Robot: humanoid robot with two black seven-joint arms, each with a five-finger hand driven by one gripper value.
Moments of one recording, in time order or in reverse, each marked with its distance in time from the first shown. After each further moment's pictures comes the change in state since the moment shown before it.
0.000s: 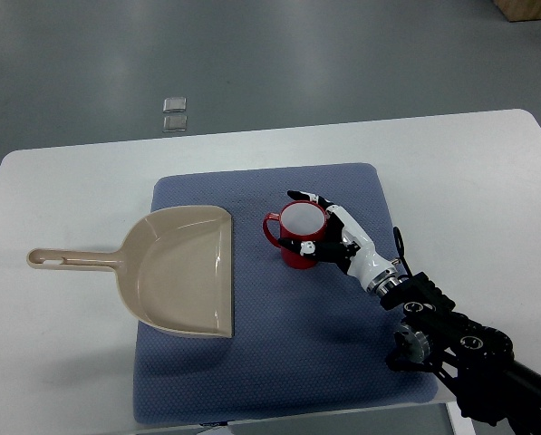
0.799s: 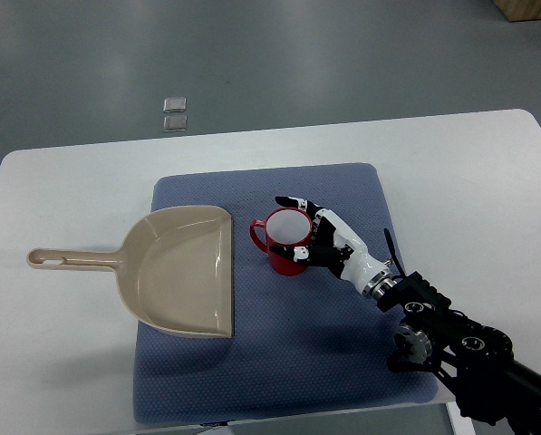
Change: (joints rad) left arm 0.000 0.000 0.000 0.000 0.000 0.000 0.000; right arm 0.000 0.000 0.000 0.013 -0.001 0.096 -0.018
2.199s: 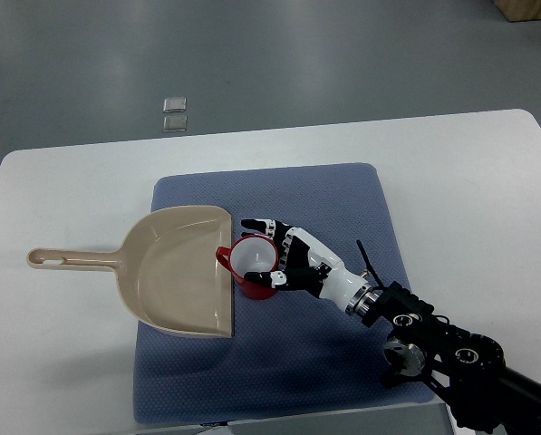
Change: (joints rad) left arm 0.000 0.000 0.000 0.000 0.000 0.000 0.000; right arm -0.007 0.000 -0.099 0.061 0.000 0.080 0.002
